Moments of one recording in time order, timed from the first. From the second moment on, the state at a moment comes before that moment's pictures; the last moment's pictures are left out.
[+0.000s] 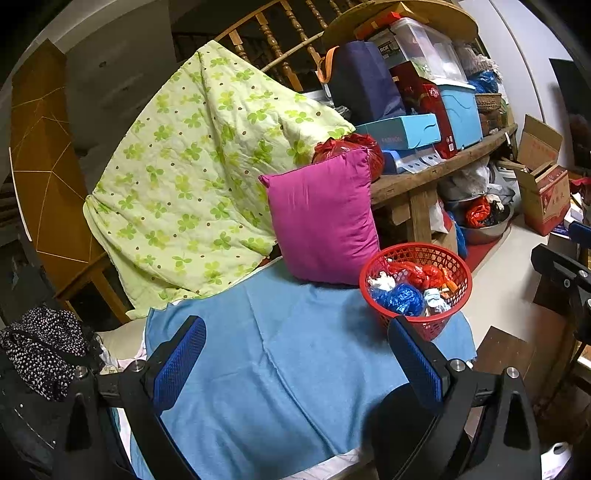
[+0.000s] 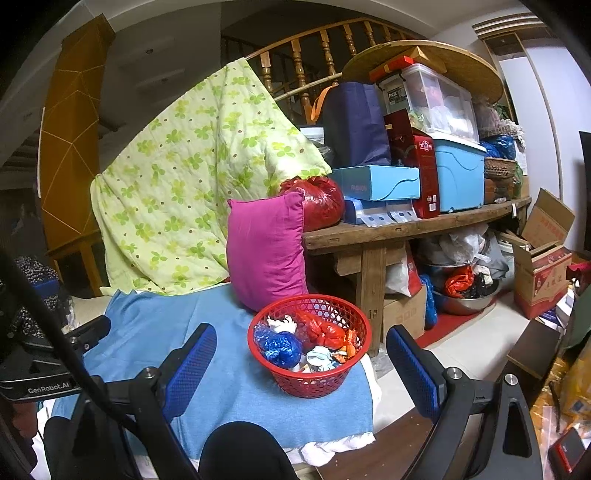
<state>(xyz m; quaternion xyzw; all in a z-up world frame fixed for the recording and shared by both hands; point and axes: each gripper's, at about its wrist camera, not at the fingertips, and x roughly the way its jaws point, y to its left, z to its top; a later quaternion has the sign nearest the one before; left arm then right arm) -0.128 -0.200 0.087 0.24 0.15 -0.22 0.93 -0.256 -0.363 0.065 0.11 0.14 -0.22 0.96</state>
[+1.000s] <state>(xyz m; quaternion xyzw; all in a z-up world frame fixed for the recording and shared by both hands) -0.122 -0.194 0.081 0.23 0.16 -0.22 0.93 -0.248 -0.361 0.063 0.11 0.15 -0.21 0.96</state>
